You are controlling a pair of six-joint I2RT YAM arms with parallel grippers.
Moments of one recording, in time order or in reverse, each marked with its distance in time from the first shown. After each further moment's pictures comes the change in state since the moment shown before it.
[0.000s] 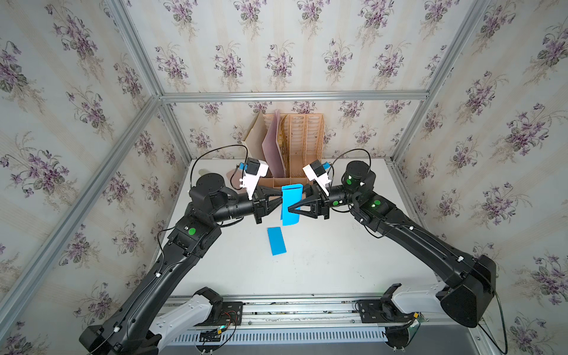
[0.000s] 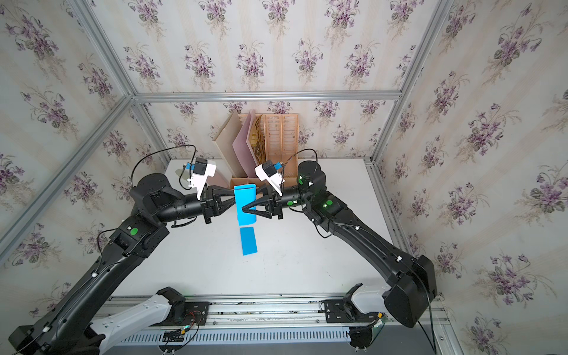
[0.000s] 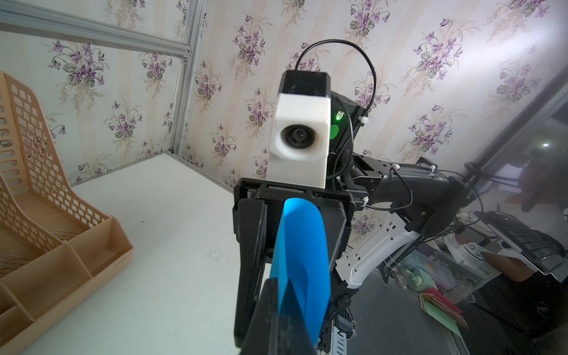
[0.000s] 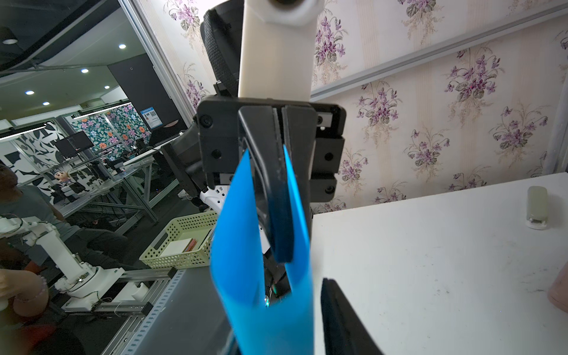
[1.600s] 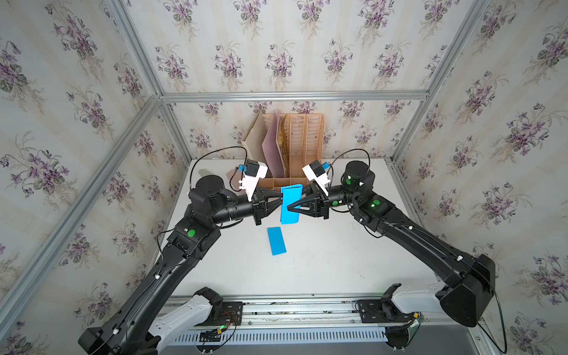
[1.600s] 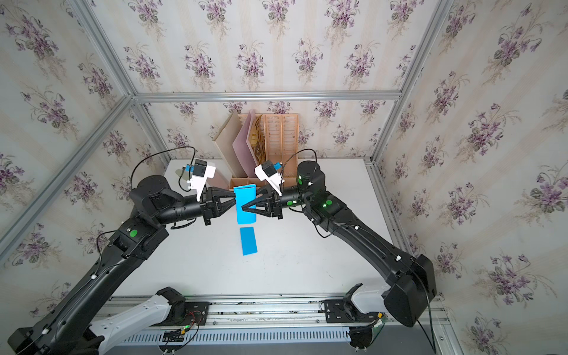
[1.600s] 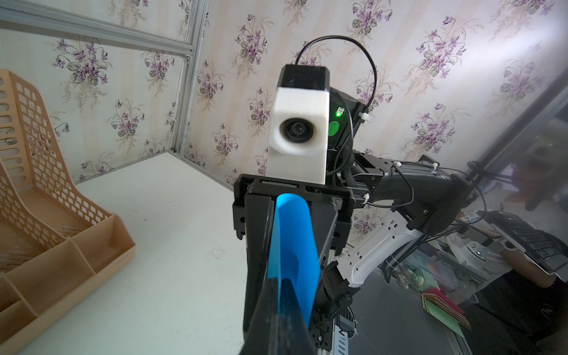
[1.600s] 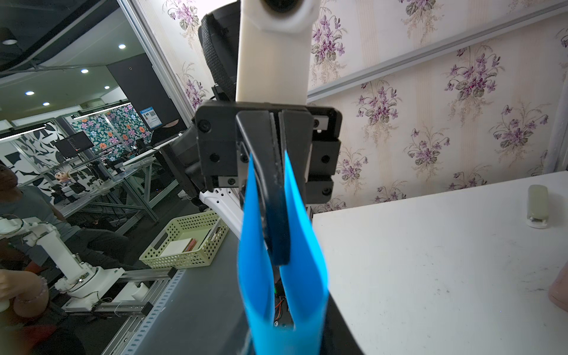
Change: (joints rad) left arm 0.000 -0.015 -0.017 0.000 -0.008 0.003; right arm 0.000 0.005 0.000 -0.001 0.001 0.000
